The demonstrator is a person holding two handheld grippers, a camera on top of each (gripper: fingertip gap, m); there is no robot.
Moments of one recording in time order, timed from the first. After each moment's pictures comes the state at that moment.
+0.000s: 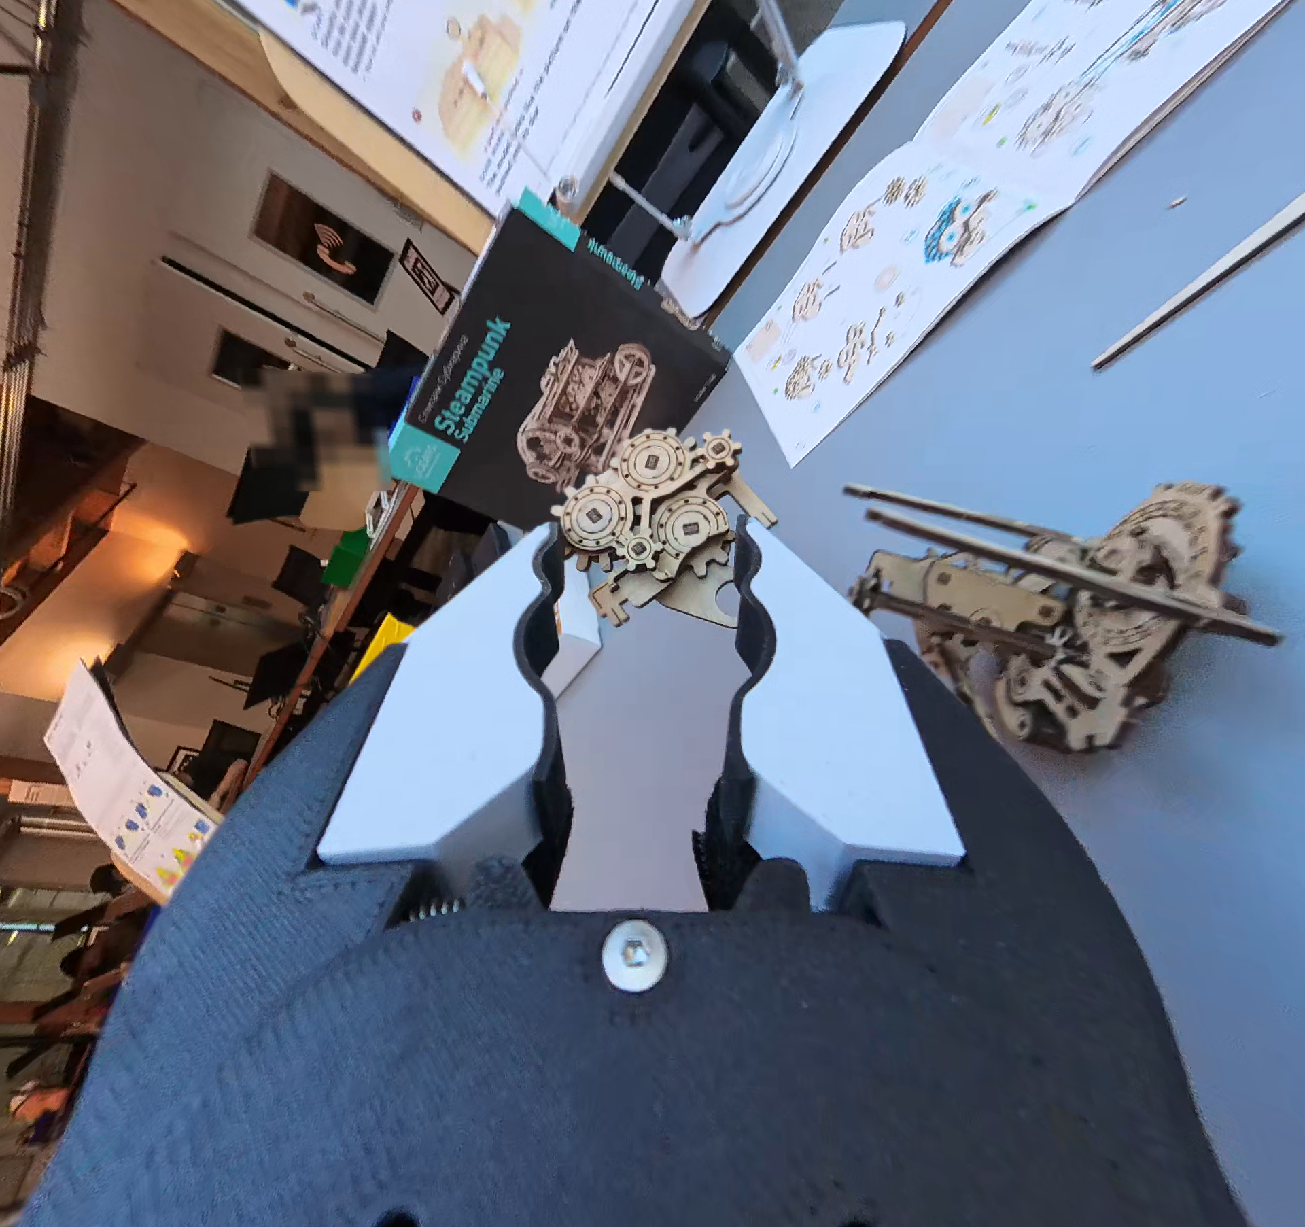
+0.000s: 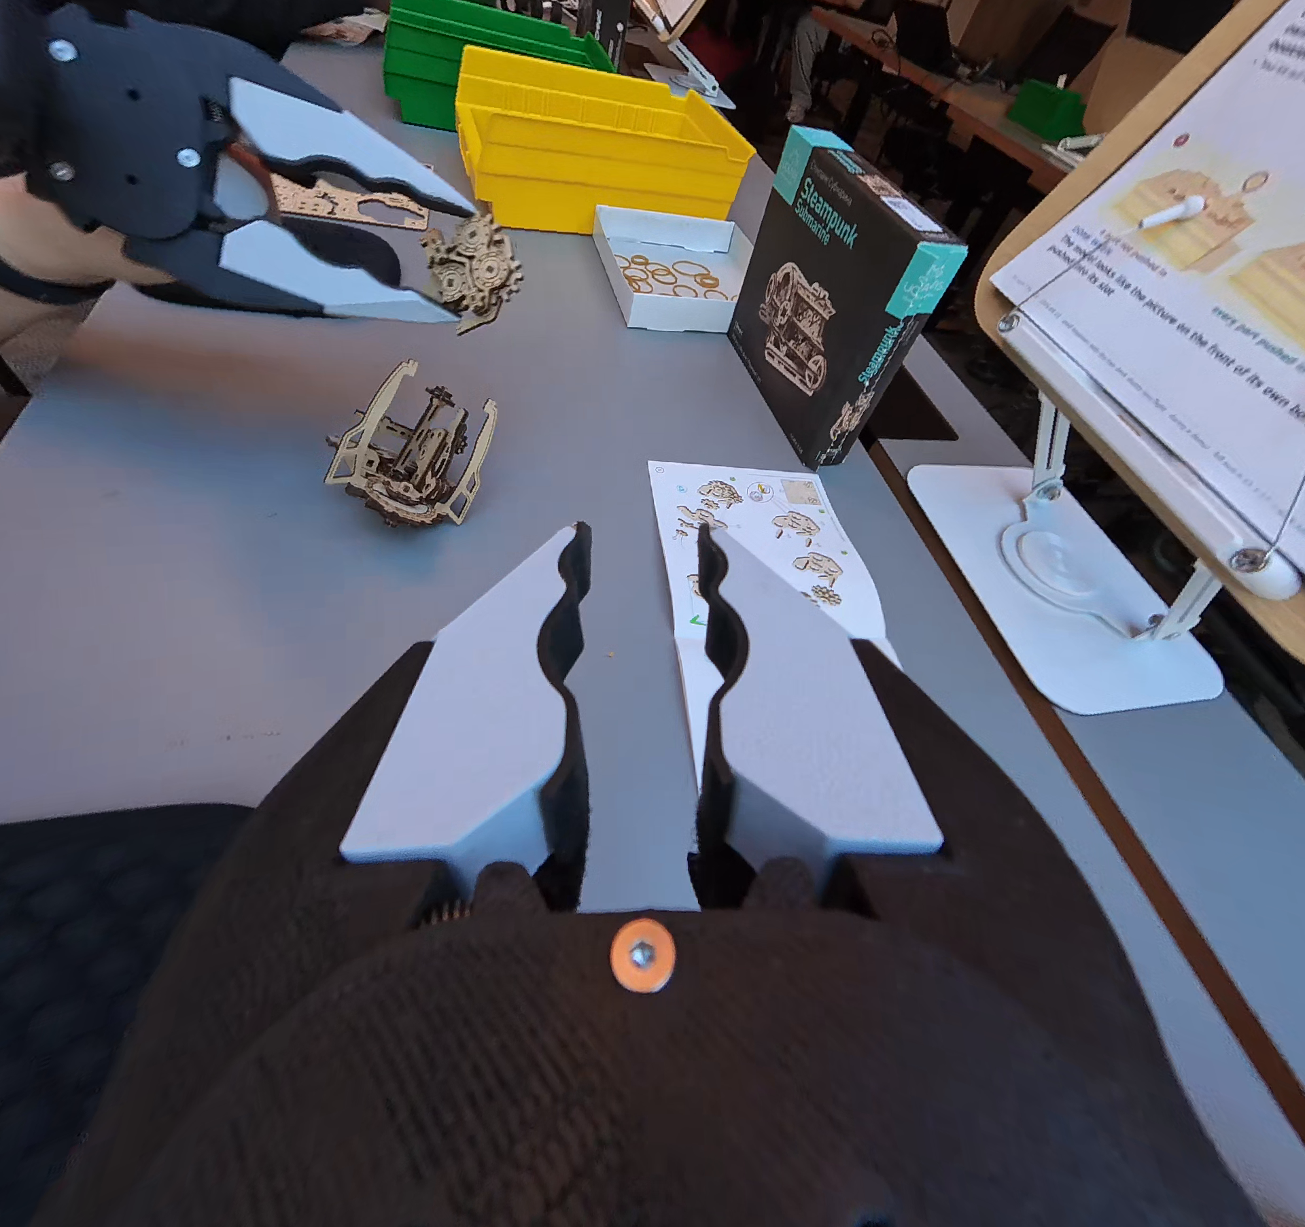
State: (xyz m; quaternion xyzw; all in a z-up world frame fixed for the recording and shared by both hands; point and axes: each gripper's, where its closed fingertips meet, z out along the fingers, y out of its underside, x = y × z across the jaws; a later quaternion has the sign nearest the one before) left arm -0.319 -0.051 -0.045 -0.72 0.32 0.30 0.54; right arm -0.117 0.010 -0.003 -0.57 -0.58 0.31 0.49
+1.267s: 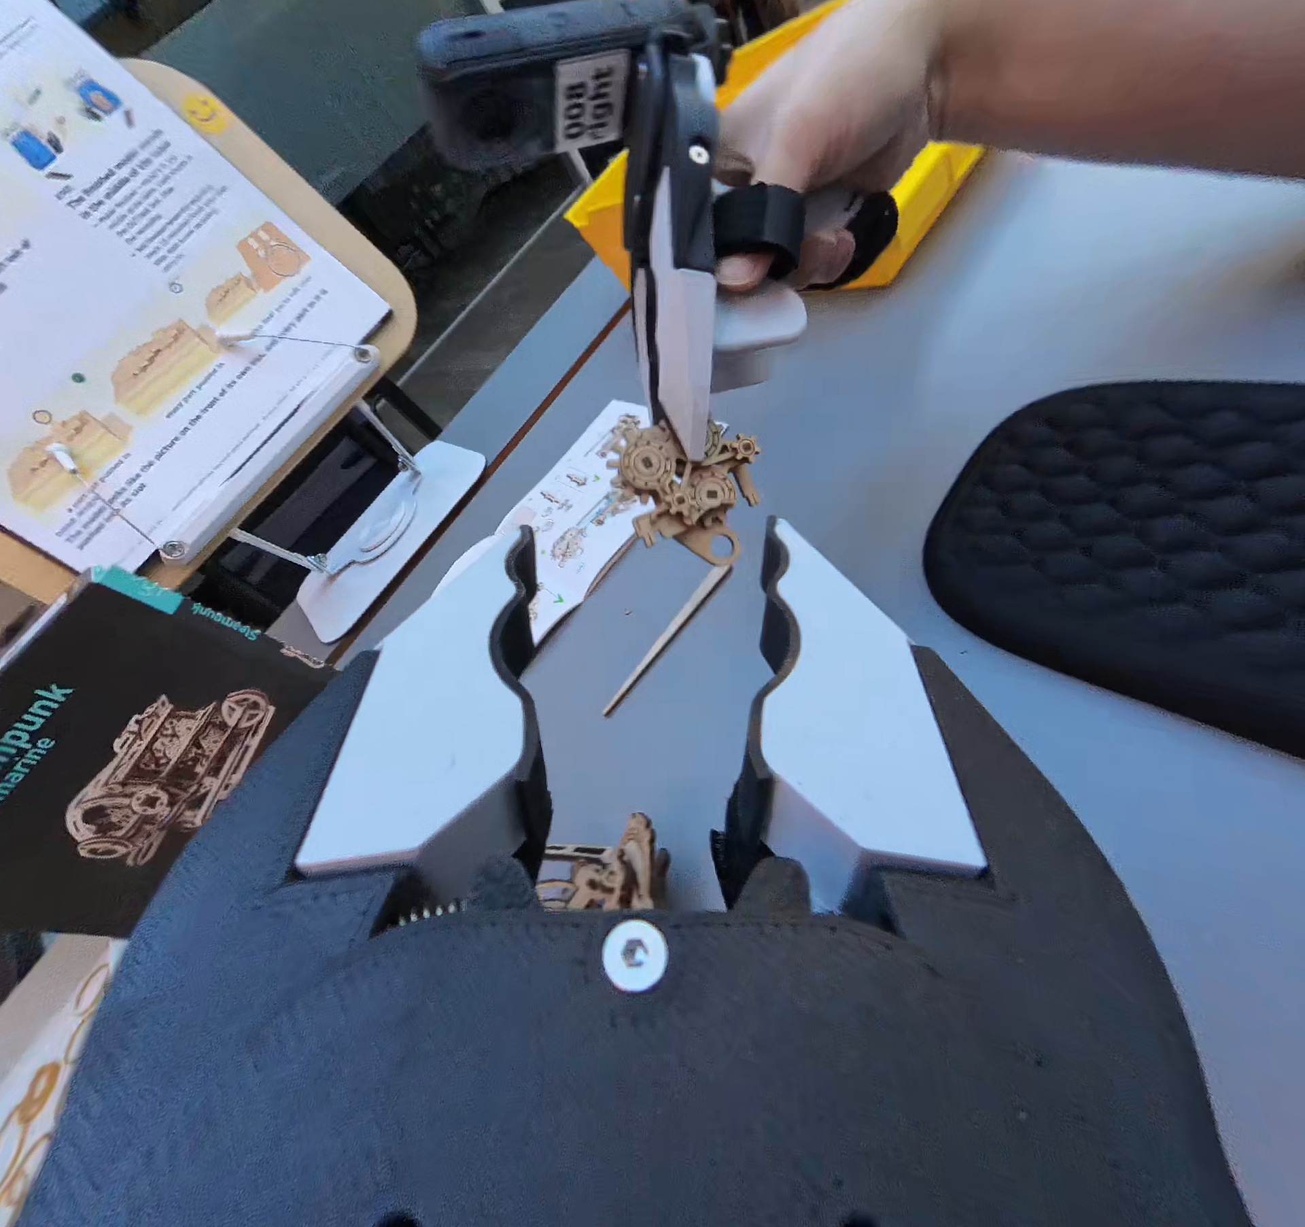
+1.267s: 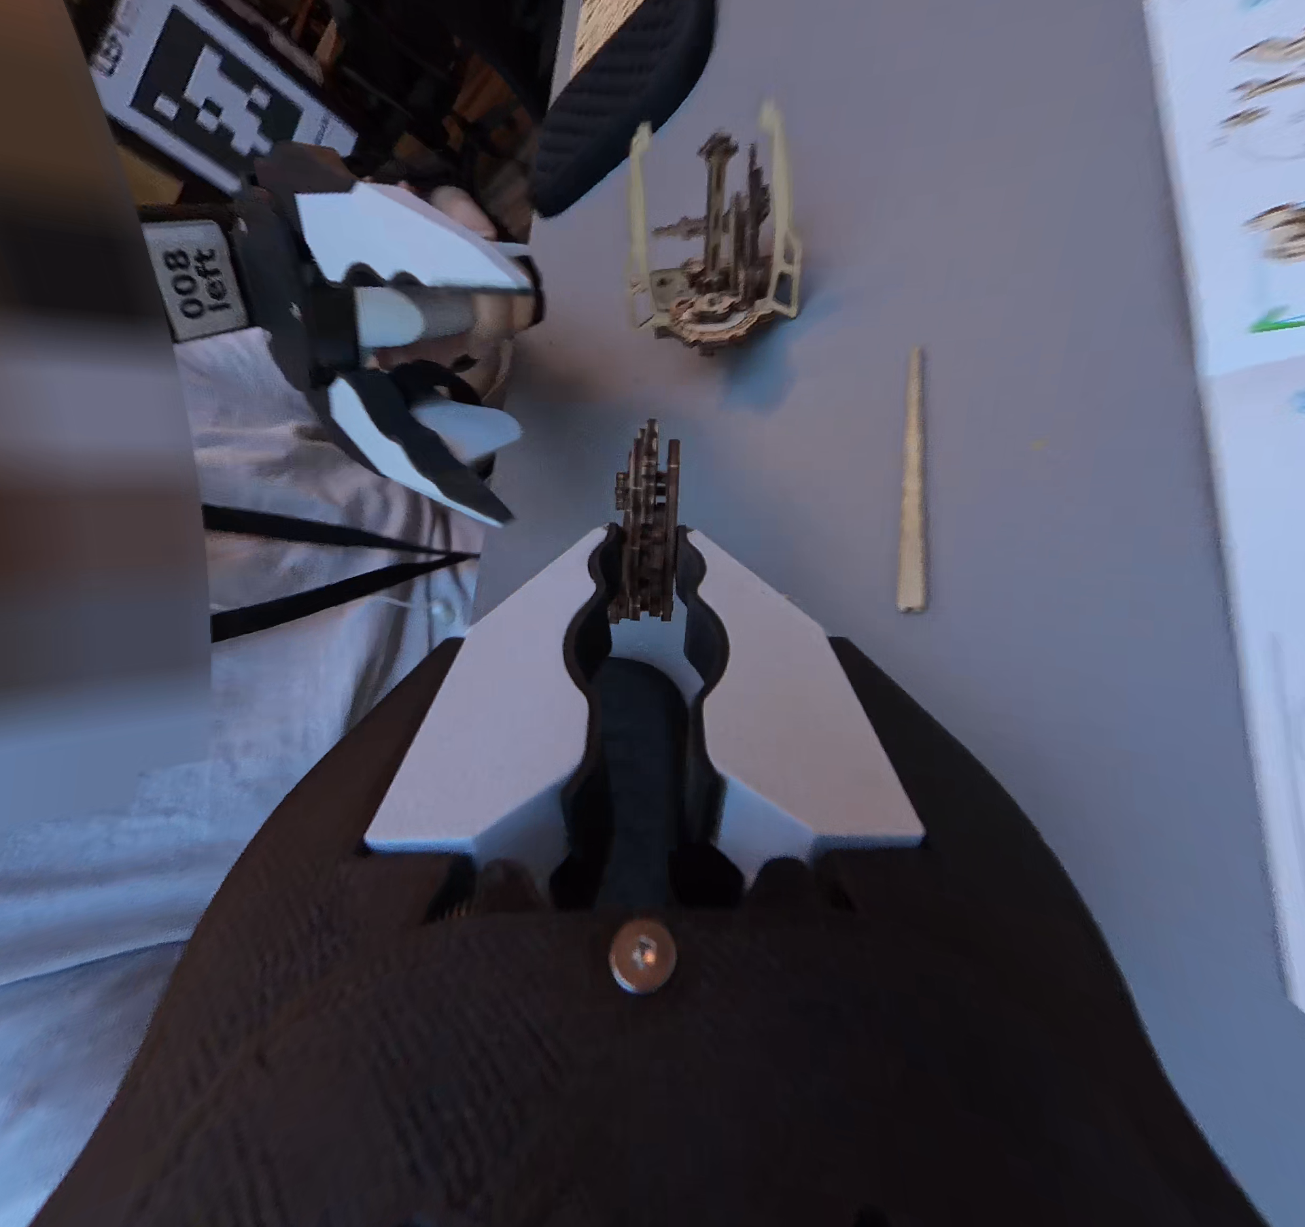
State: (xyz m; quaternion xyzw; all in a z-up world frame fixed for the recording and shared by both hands) left arm -0.138 -0.089 -0.043 -0.66 0.44 -0.01 0.61; right arm -0.117 -0.059 -0.075 -0.67 -0.53 0.52 0.05
